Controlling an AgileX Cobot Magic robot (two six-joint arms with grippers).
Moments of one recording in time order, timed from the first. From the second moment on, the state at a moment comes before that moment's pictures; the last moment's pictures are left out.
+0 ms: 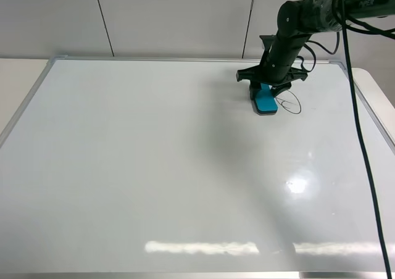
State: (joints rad) left arm 0.00 -0.01 -0.52 0.06 1.05 -0.11; right arm 0.26 2.28 -1.71 -0.01 0.79 0.16
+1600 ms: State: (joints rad) left arm 0.00 -0.01 -0.52 0.06 1.05 -0.11; right arm 0.27 2.22 -1.55 0.06 0.72 -0.08
